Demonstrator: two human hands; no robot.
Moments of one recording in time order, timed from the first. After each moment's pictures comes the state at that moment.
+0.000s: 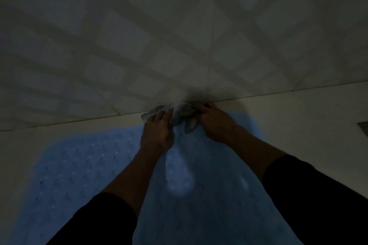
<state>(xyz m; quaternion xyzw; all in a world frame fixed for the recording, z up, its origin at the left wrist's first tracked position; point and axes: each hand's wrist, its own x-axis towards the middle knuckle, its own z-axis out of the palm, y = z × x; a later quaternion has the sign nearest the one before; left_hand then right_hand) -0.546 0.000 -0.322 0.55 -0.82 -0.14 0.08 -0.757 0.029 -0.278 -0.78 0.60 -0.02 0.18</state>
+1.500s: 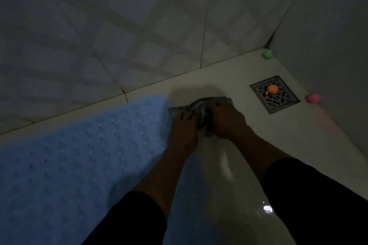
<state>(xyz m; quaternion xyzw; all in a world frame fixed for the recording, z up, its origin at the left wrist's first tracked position) -0.822 0.154 -0.317 0.43 -0.87 -0.25 0.01 -0.971 0.203 -0.275 -0.56 0.79 -0.05 0.25</state>
